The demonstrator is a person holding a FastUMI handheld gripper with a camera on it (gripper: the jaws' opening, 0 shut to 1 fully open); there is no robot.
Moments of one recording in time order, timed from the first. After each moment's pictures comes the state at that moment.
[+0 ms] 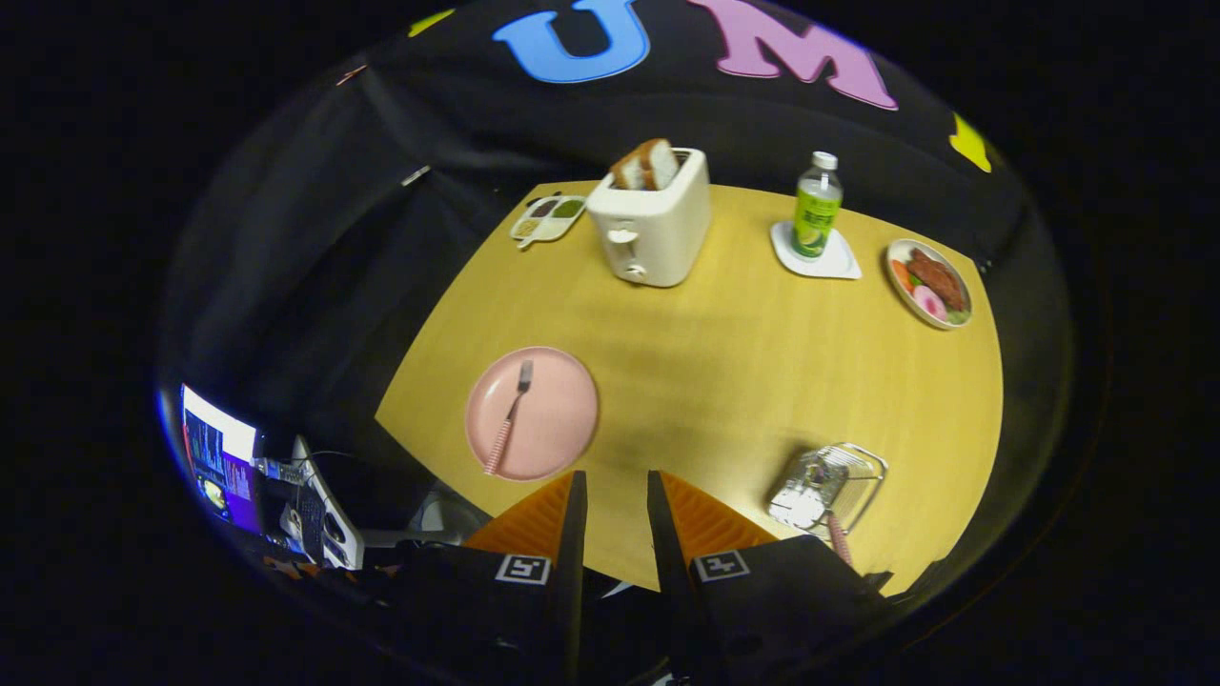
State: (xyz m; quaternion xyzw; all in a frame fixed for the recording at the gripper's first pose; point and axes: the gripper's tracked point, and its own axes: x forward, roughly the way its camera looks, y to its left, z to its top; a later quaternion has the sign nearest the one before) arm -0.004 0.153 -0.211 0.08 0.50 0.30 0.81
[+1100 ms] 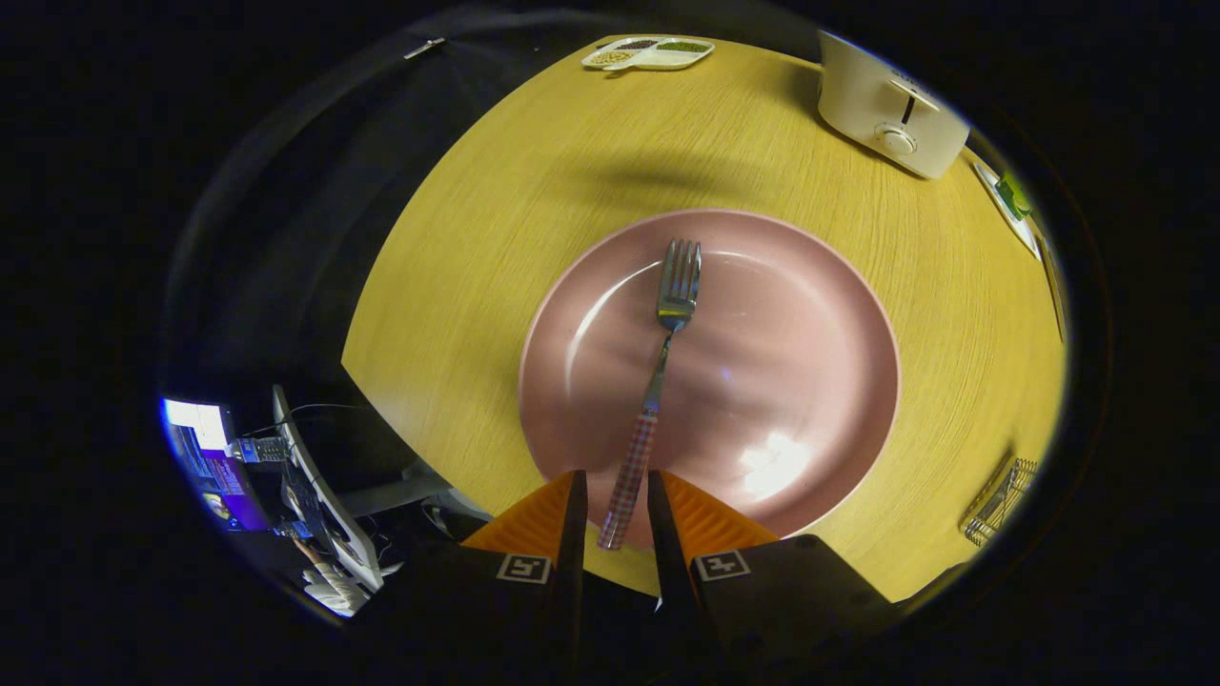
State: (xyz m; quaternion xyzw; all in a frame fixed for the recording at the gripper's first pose) arm -0.043 0.366 -0.373 0.00 0.65 0.30 0.69
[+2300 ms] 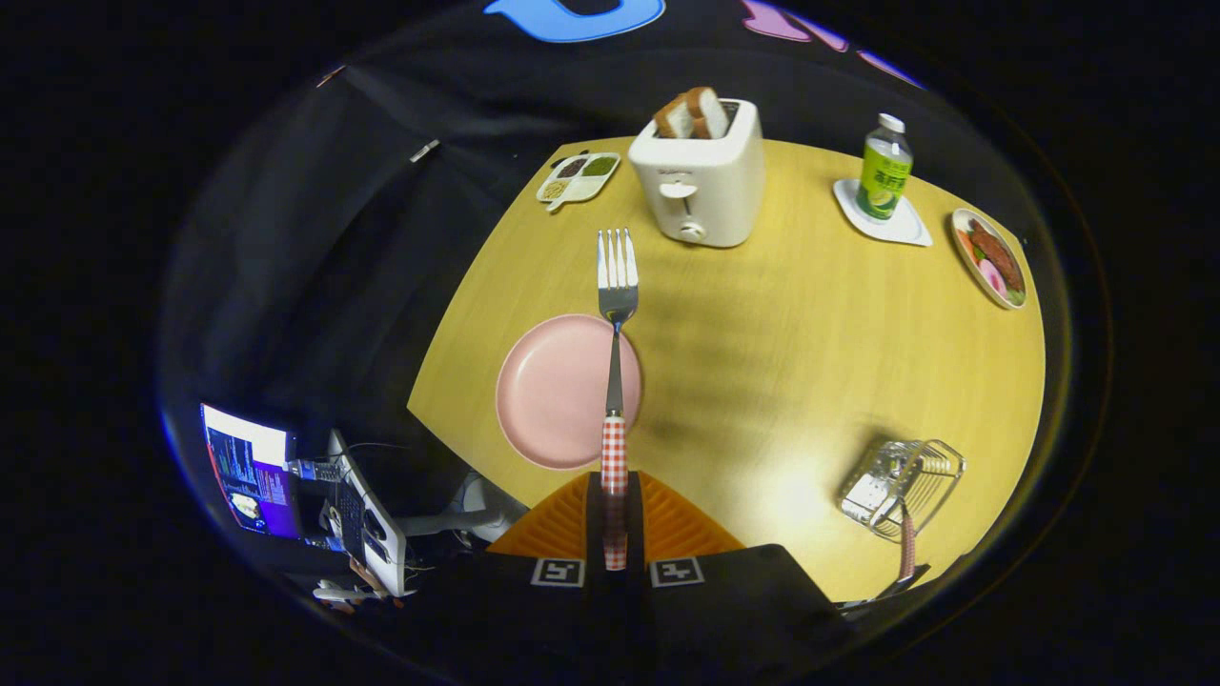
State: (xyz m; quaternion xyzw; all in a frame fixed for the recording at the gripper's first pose) arm 0.004 0.140 -0.223 0.12 0.56 0.29 0.77
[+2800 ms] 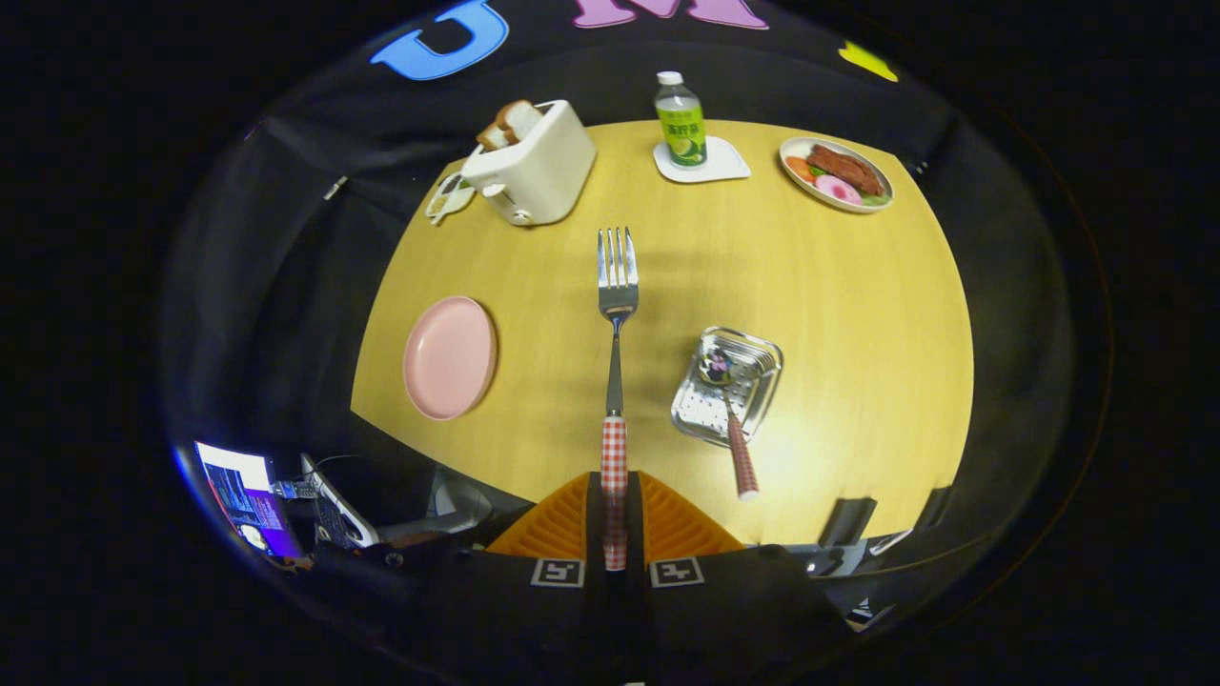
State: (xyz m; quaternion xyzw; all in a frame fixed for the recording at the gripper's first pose) arm -0.048 -0.040 -0.260 0.13 0.62 0.17 0.76
